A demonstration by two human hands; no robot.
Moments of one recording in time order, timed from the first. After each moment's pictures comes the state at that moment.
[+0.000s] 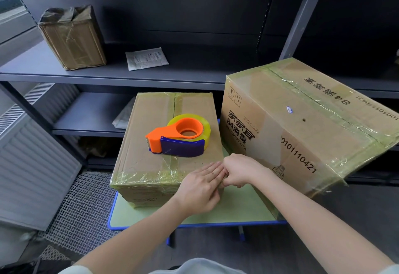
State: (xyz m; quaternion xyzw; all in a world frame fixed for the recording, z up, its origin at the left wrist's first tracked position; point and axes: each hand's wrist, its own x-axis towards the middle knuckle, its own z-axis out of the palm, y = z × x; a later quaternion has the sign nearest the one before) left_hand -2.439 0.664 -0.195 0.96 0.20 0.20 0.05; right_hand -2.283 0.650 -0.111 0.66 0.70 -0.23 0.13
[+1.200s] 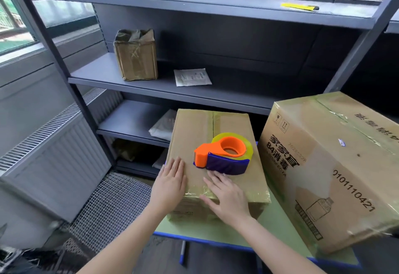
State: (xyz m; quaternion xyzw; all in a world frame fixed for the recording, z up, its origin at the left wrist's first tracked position) left_hand -2.592 0.709 -0.189 0.81 0.57 0.09 0.03; right_hand -2.407 0.647 -0.175 0.62 0.77 -0.08 -0.11
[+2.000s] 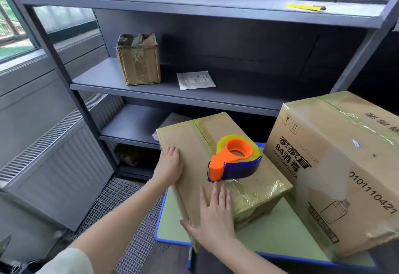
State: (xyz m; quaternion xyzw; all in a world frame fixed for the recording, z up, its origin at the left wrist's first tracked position) left_hand -2.616 0.791 -0.177 0.79 0.59 0.09 0.14; right_hand -2.496 0.634 -0.175 0.73 0.68 -0.10 -0.02
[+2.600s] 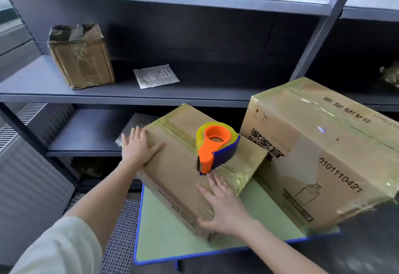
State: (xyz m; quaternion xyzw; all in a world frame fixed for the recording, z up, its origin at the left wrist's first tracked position) left_hand -2.599 0.896 -0.174 0.79 0.60 0.06 0.10; right_hand -2.416 0.660 -0.147 0.67 0.73 -0.15 0.02
